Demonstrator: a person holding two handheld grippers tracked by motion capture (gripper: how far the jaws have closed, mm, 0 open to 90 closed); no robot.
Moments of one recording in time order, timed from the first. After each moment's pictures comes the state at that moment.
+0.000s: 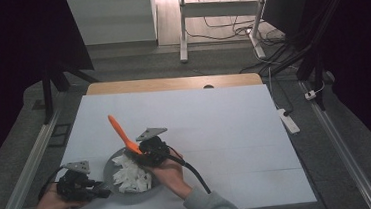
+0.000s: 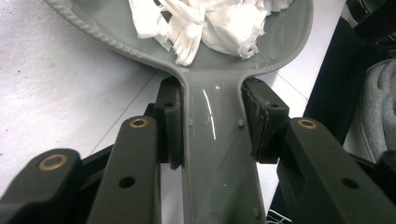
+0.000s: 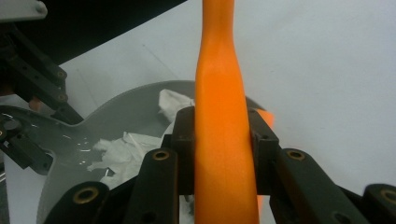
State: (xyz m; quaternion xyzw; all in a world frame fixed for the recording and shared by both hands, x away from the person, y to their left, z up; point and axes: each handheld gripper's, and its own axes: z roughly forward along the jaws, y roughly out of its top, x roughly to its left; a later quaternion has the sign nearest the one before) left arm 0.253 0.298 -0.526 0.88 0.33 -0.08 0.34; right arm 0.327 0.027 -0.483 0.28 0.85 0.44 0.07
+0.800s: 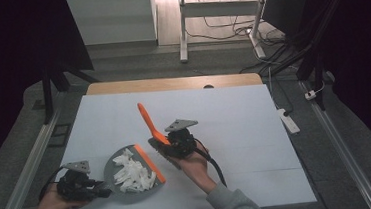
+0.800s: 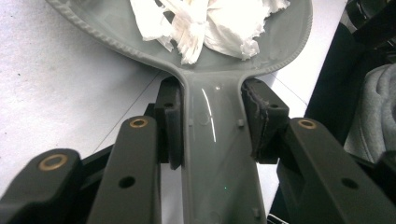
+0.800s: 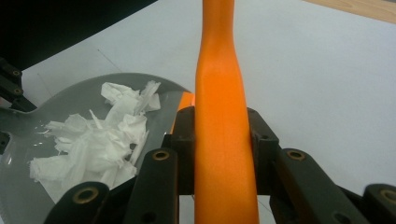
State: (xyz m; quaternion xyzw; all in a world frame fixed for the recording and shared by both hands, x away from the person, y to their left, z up) left arm 0.252 0.297 -0.526 0.87 0.34 -0.08 0.35; right arm 0.343 -0.042 -0.469 0.32 0.83 0.44 0.10
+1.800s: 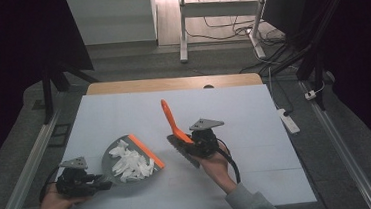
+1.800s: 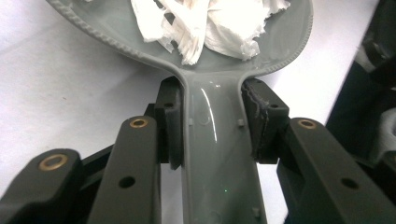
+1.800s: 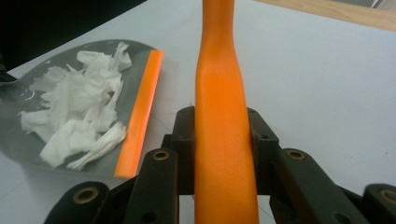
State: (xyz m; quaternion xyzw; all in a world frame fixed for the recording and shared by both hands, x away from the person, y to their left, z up) left arm 0.250 0.295 -0.516 0.84 0.39 -0.02 0.38; right arm 0.344 -0.102 -0.468 0.33 0.82 0.46 0.12
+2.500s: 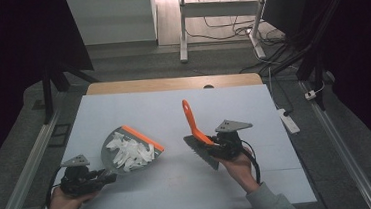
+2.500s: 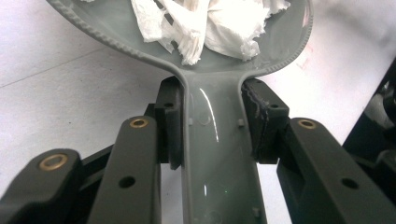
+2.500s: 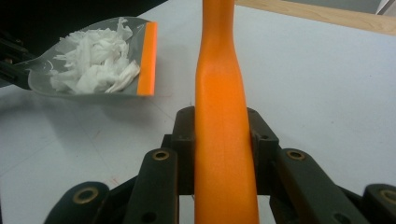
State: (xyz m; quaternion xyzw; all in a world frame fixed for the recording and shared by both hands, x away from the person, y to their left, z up) left arm 0.241 0.276 -0.505 0.79 0.46 0.02 0.41; right arm 0.337 -0.167 -0.463 0.32 0.81 0.49 0.10
